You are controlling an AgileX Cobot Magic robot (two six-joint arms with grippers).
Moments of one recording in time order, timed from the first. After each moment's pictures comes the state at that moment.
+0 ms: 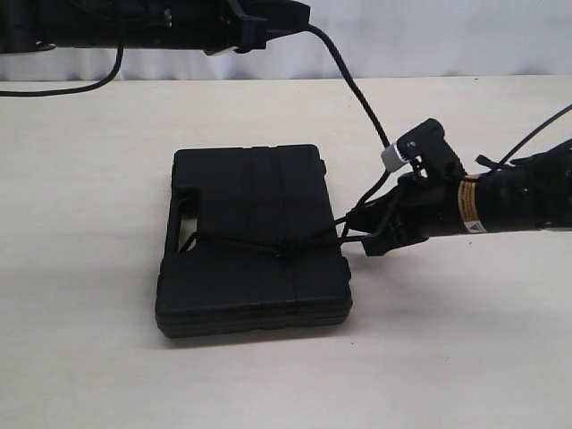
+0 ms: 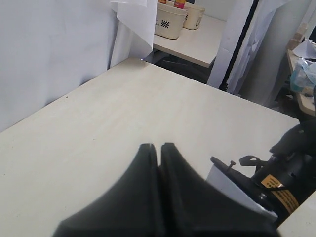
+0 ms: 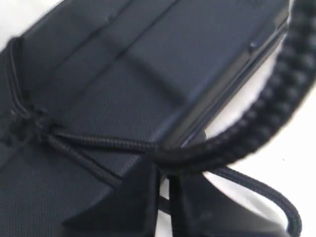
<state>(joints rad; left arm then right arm) -0.21 1.76 -1.24 -1.73 0.82 1.73 0.14 1.79 -0.74 -1.40 -0.59 1.08</state>
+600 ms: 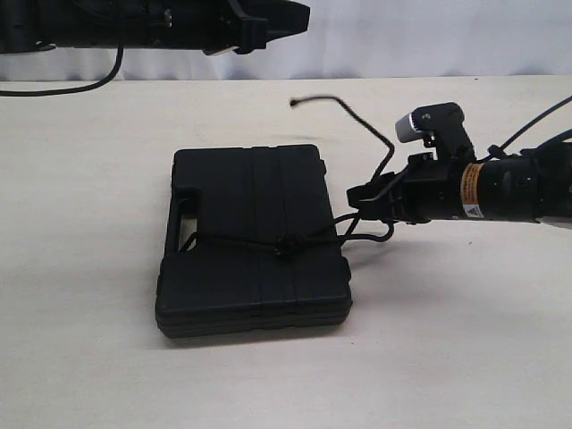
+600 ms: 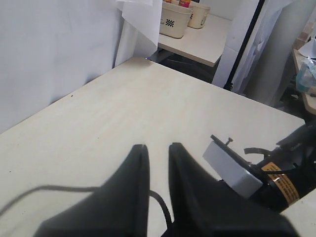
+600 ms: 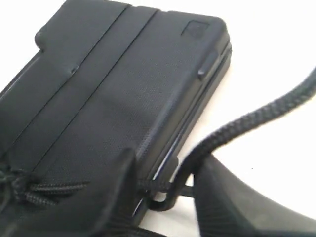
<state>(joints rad) -0.21 1.76 -1.24 -1.73 0.81 1.73 0.14 1.77 -0.74 -1.23 -0.54 1.13</state>
